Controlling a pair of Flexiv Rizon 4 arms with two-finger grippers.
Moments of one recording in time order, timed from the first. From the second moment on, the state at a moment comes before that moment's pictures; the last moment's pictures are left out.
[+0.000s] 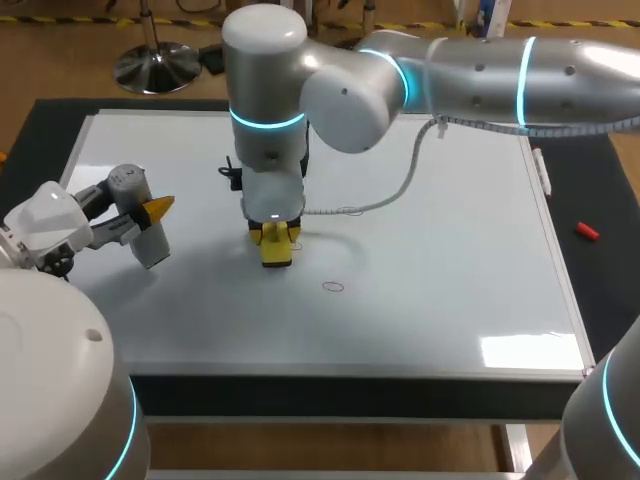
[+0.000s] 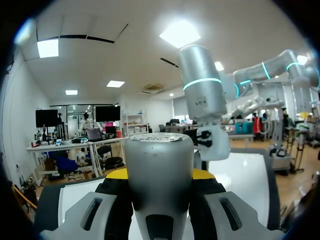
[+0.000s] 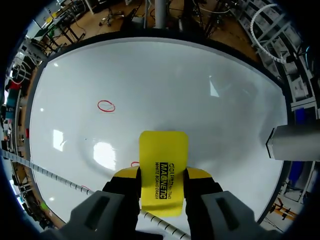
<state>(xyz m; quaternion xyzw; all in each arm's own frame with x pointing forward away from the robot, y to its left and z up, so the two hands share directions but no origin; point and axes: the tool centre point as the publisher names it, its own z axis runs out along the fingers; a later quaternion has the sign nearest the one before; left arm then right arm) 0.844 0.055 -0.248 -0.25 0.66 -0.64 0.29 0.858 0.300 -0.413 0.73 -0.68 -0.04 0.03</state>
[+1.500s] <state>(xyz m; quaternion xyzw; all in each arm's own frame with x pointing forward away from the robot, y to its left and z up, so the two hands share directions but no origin) 0.844 0.055 -0.248 -0.24 0.66 -0.64 0.29 0.868 0.232 -0.429 0.67 -0.74 -0.03 0.06</state>
